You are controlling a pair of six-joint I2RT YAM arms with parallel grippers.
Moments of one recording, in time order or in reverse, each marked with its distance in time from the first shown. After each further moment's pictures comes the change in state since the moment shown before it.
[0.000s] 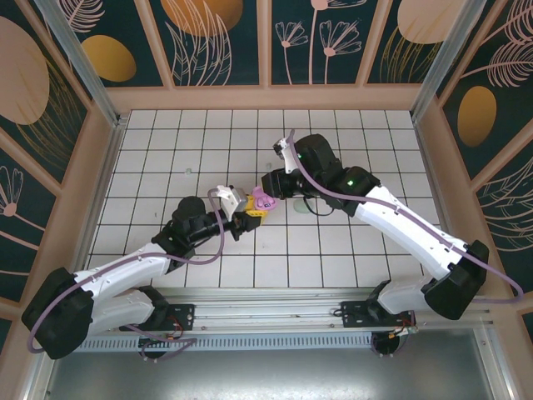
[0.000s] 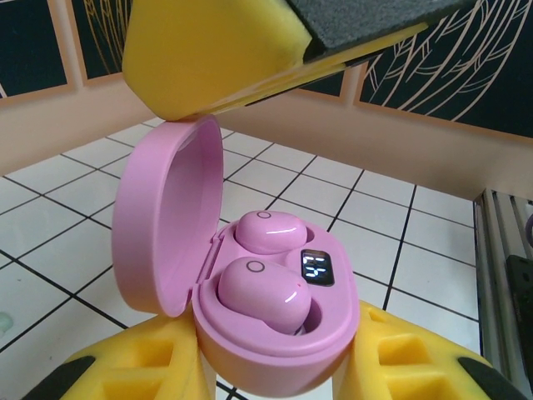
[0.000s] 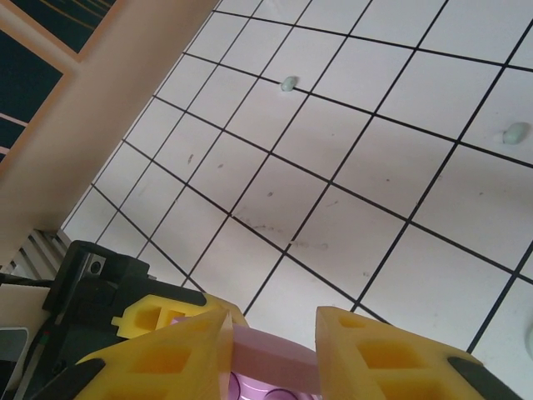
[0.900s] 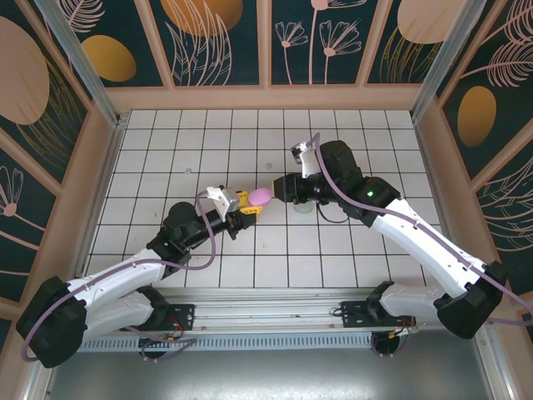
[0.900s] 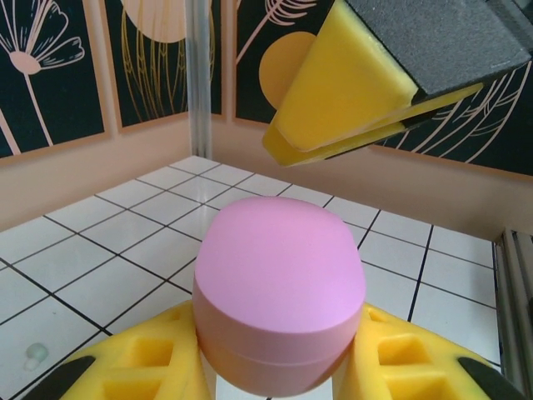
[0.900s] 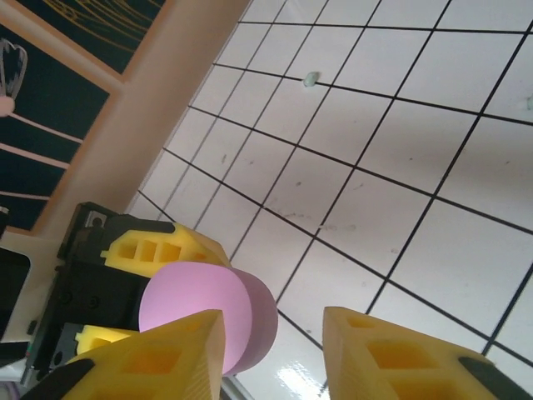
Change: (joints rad) left arm 0.000 -0.072 -0.047 0.095 -0.060 -0.019; right arm -0.076 -0.149 -0.131 0.046 -0.129 0.100
